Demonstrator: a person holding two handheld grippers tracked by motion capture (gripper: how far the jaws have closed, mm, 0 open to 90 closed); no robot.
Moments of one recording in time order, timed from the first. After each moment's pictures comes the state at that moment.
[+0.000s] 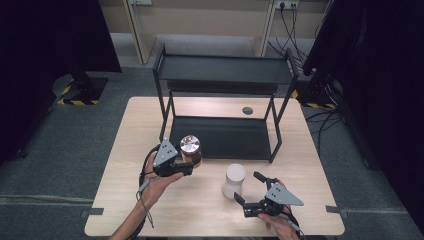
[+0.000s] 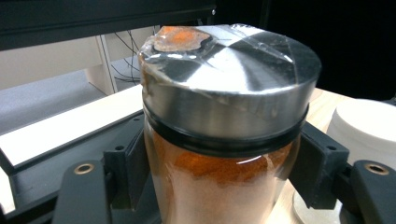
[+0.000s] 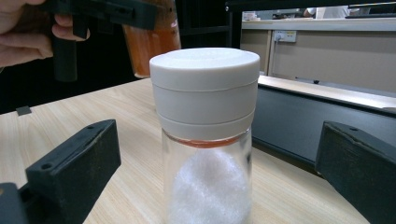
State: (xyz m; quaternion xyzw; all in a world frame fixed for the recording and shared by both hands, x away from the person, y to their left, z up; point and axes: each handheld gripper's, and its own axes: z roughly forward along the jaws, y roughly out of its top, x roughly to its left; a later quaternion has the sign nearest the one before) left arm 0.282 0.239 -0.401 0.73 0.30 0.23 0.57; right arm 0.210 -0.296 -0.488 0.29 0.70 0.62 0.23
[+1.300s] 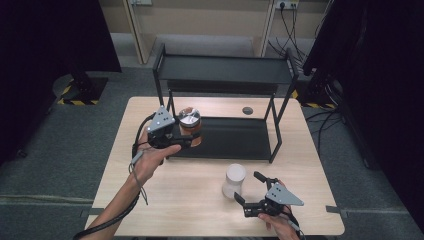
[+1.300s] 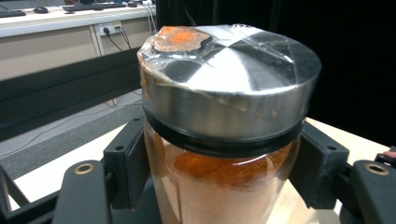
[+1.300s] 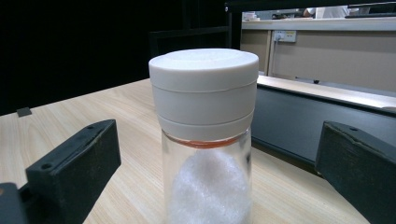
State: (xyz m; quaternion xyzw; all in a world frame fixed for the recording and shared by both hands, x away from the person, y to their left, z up) left arm 0.312 0.241 -0.301 0.73 0.30 0.23 0.57; right arm 0.210 -0.296 -0.488 0.29 0.69 0.62 0.23
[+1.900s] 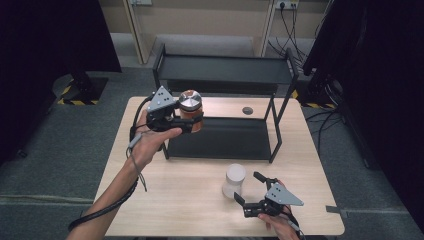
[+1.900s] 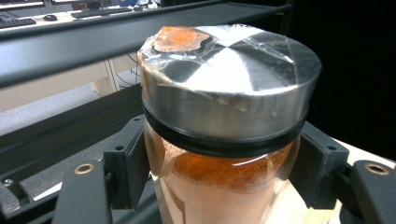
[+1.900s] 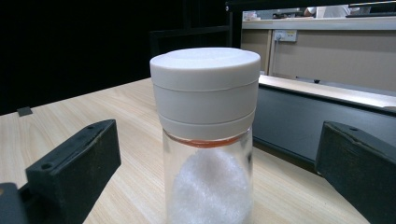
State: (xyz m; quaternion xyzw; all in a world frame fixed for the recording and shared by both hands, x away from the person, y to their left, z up) left arm 0.323 0.234 -0.251 0.74 0.30 0.23 0.55; right arm 0.210 -0.296 -0.488 0.29 0.70 0.62 0.23
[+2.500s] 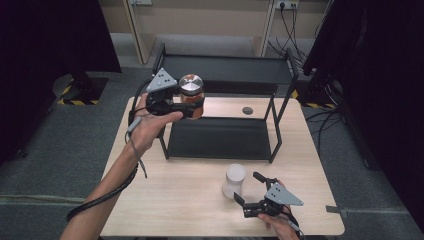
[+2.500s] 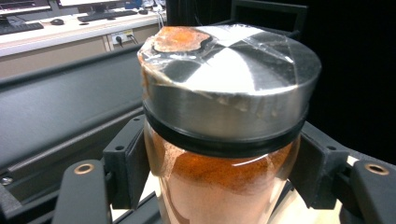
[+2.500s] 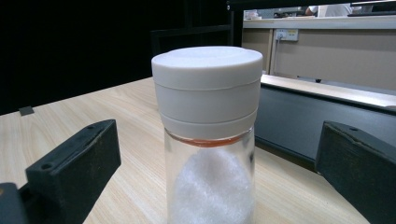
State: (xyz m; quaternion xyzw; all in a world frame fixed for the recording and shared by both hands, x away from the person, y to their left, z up) left arm 0.336 0.231 -0.213 0.74 0.31 0.24 0.55; right arm 0.211 -0.296 -0.488 0.29 0.70 0.62 0.22
